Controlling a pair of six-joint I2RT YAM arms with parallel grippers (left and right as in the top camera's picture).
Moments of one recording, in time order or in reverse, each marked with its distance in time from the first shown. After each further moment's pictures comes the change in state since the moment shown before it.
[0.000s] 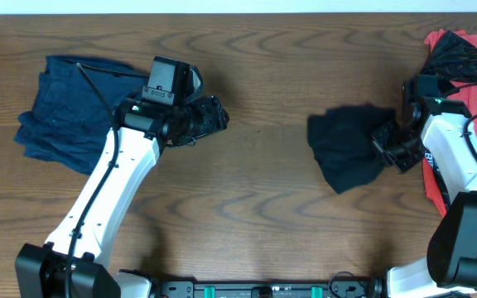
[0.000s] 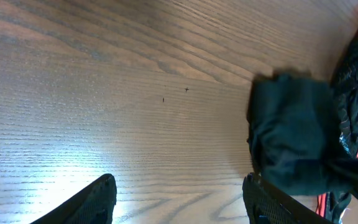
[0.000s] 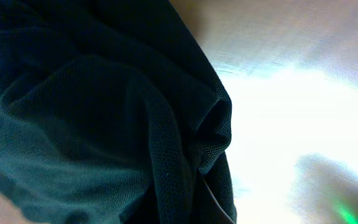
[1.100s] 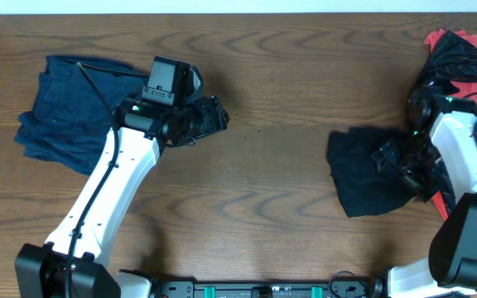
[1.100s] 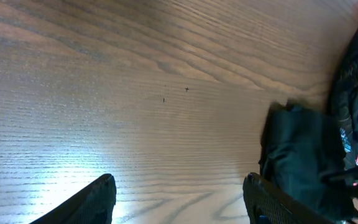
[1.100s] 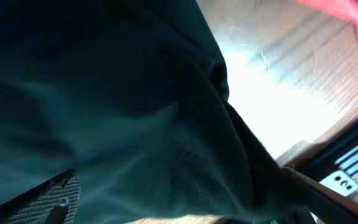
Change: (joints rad) left arm 0.000 0.000 0.000 -0.001 0.000 0.016; right arm -0.045 -0.005 0.056 -0.265 0.132 -0.131
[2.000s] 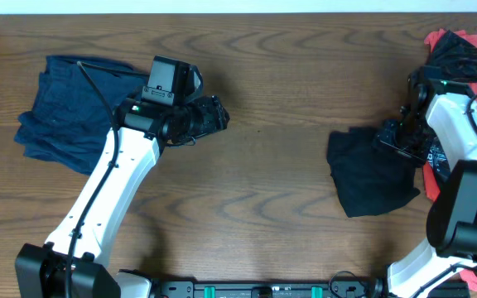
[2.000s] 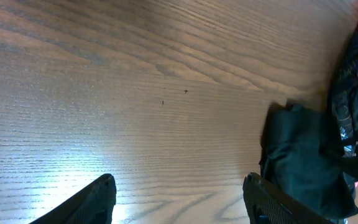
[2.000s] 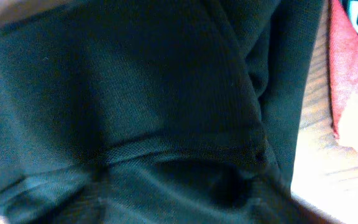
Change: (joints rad) left arm 0.000 0.000 0.000 0.008 0.000 0.008; right arm 0.004 0.179 0.100 0.176 -0.057 -0.396
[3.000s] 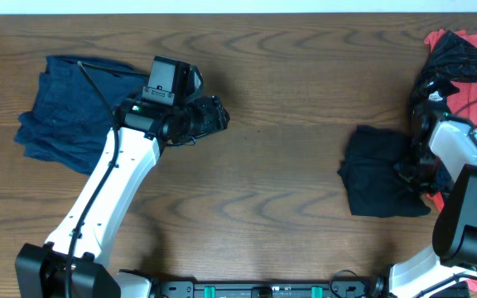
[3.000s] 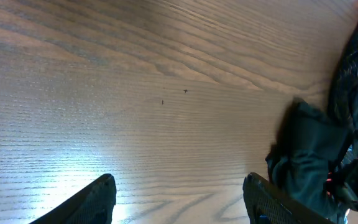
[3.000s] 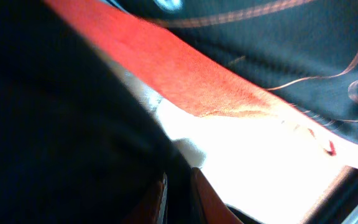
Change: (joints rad) left arm -0.003 0.000 0.000 0.000 0.000 0.000; right arm -0.095 -0.063 -0.303 0.157 0.319 0.344
